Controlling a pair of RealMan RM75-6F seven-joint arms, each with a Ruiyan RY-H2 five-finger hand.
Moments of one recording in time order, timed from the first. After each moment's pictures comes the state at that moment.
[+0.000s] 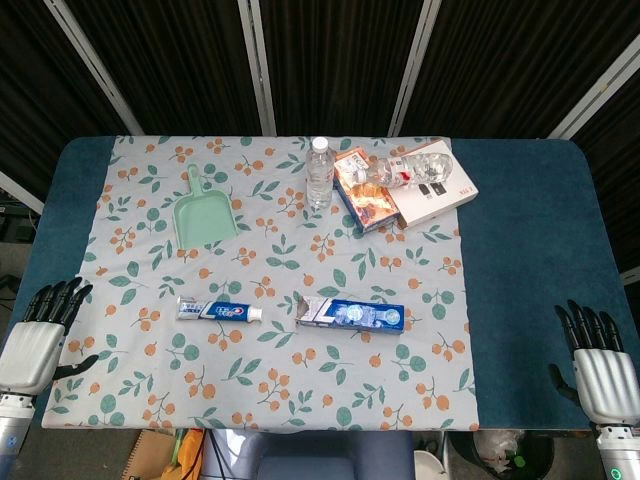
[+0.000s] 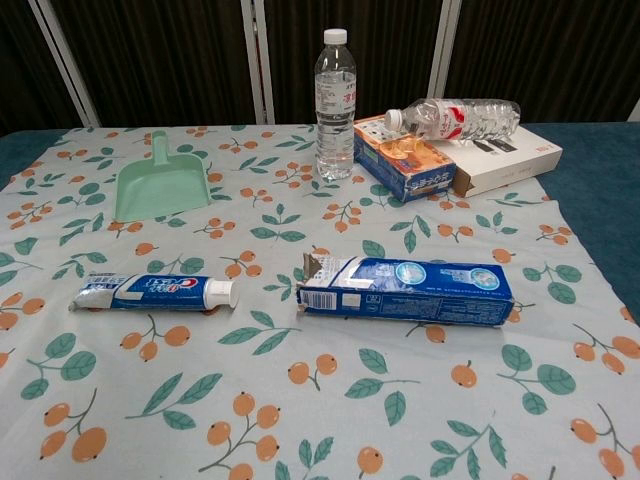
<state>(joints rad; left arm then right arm) -0.12 -1.16 0.00 -1.64 1.54 1.45 0.13 0.02 -1.10 0.01 -1.65 -1.52 1.48 -0.15</state>
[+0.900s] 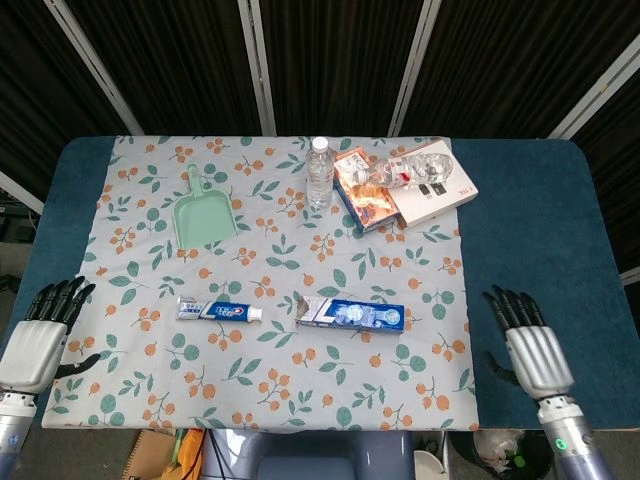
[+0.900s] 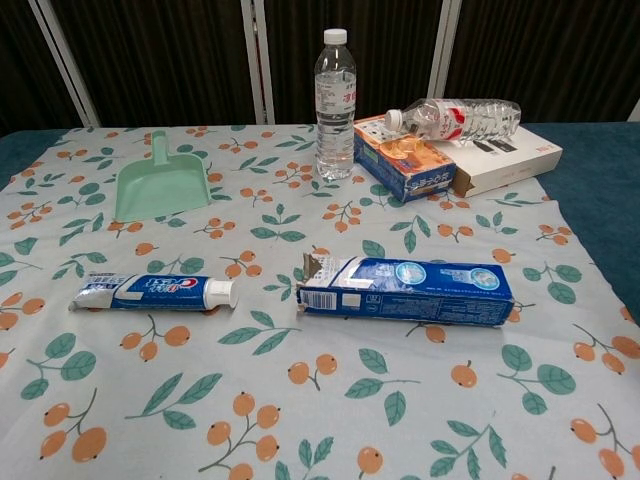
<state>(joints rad) -0.13 -1.16 0.00 -1.63 1.54 1.43 0.12 0.19 -1.13 0.07 -1.84 -1.51 1.27 -0.19</state>
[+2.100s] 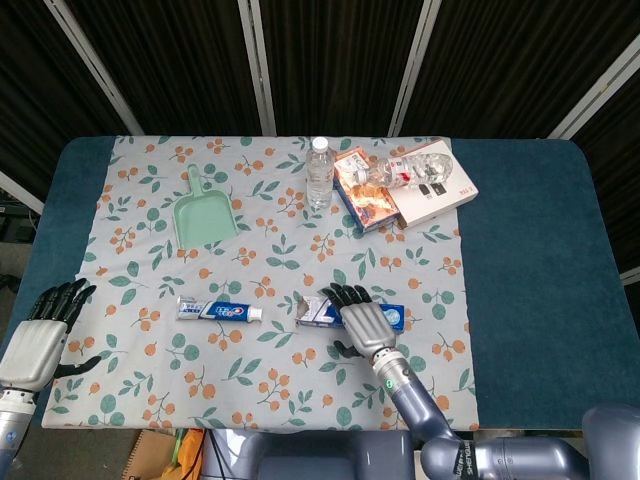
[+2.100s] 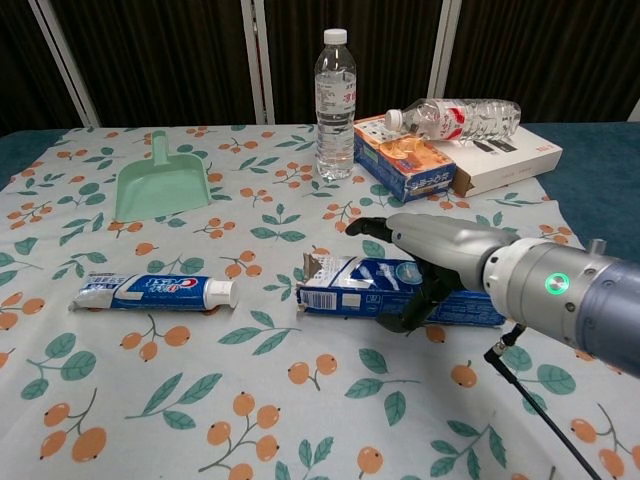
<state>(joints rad) -0.15 -1.13 0.00 -1.66 1.50 1.37 0.07 0.70 -1.69 0.21 -1.76 -0.81 1.04 -0.64</state>
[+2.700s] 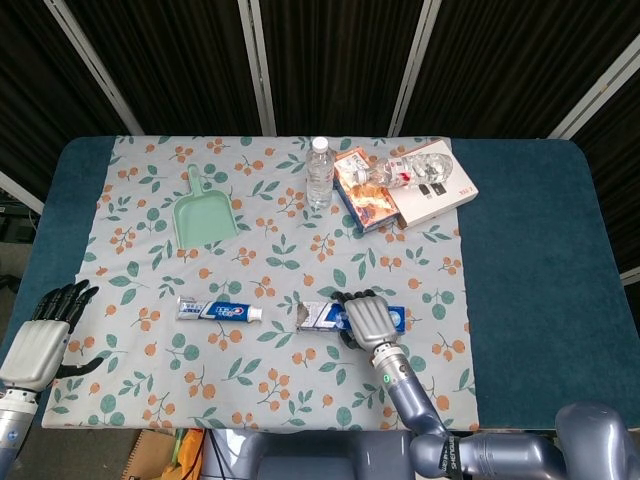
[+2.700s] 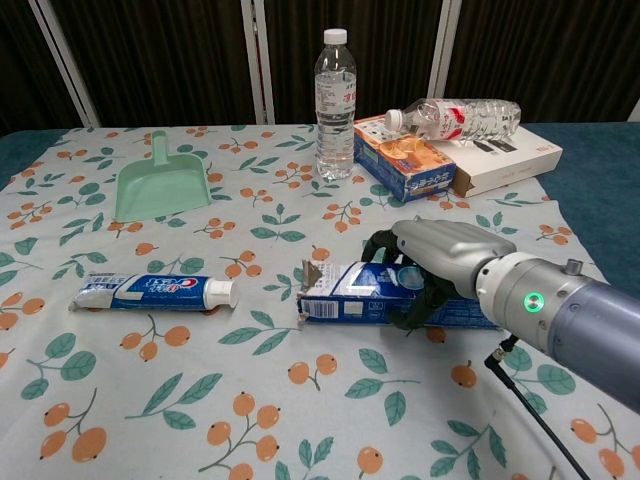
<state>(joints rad) -0.15 -1.12 0.00 -1.67 1.49 1.35 0.07 0.71 -1.78 0.17 -1.62 -0.86 1.11 -0.63</state>
